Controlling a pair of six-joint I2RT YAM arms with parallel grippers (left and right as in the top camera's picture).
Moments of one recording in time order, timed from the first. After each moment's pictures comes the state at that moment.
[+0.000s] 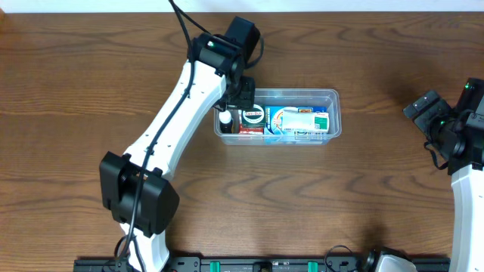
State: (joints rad) left arm -0.48 1.95 1.92 -1.35 -0.04 -0.35; right arm -0.30 1.22 1.15 -0.86 0.02 0.59
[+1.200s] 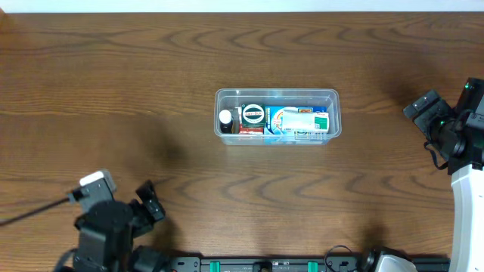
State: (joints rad) left arm -0.36 0.41 0.88 -1.24 -0.35 -0.69; right arm -0.30 1.22 1.15 -0.86 0.02 0.59
